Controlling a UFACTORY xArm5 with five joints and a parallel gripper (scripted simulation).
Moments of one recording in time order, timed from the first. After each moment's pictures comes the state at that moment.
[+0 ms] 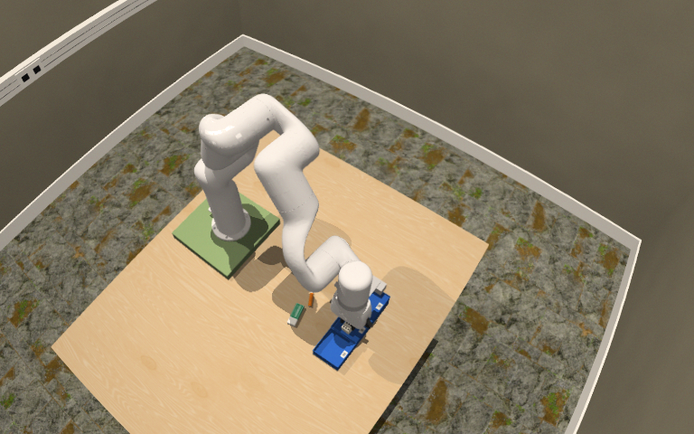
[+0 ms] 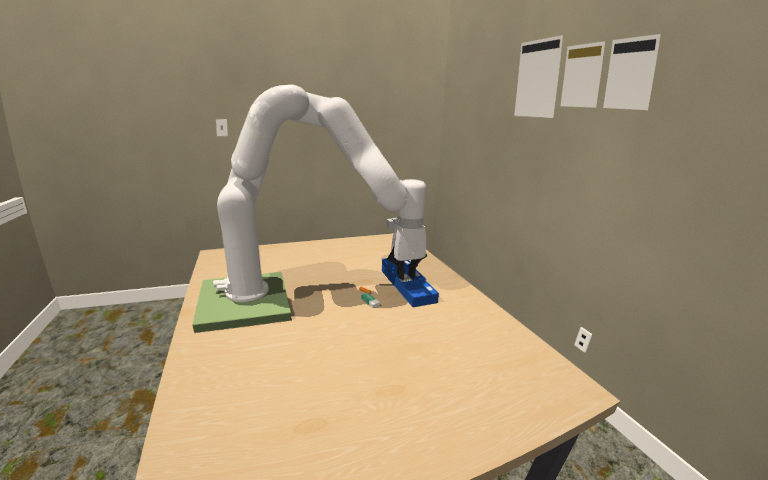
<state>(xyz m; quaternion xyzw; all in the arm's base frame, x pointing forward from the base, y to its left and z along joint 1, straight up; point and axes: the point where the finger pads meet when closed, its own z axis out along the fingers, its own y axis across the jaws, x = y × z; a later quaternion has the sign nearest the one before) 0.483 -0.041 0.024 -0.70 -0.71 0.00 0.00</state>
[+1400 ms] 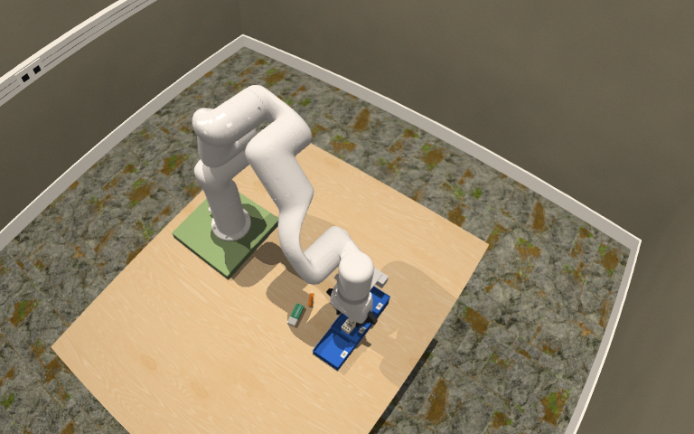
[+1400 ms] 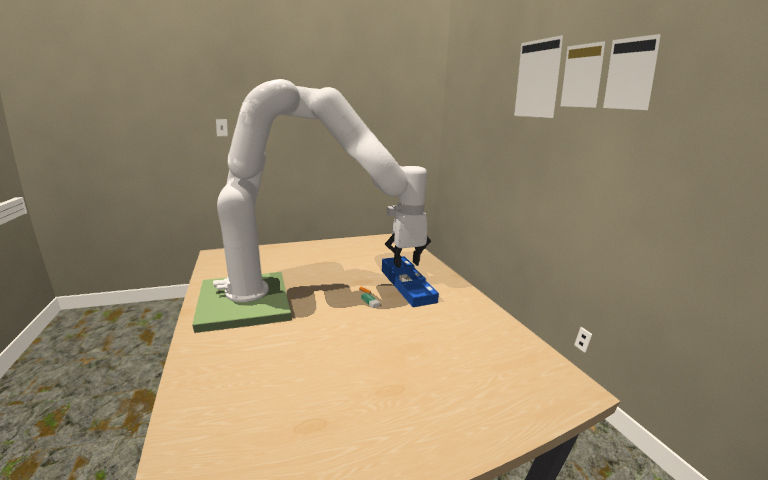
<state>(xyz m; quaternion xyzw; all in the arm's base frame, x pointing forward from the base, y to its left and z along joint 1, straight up) 0.482 -0.040 0.065 -0.70 -0.71 0.00 0.00</state>
